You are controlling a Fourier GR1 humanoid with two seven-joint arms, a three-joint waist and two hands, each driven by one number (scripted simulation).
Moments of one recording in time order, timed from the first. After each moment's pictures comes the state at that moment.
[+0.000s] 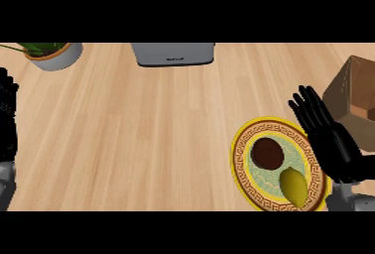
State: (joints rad) left arm -0.15 0.54 -0.01 -1.51 0.09 0.43 -0.01; right arm -0.07 -0.24 0.02 -1.67 -0.32 0.11 0.02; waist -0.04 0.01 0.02
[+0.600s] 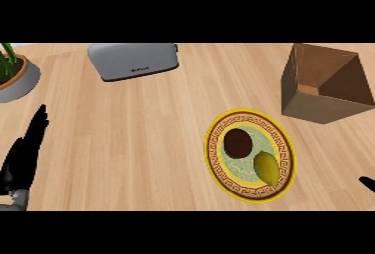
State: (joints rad) left arm 0.00 0.53 -0.11 -1.43 0.08 0.32 0.01; right arm 0.24 -0.25 -0.41 -1.81 -0.11 -0.21 -0.49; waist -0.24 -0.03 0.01
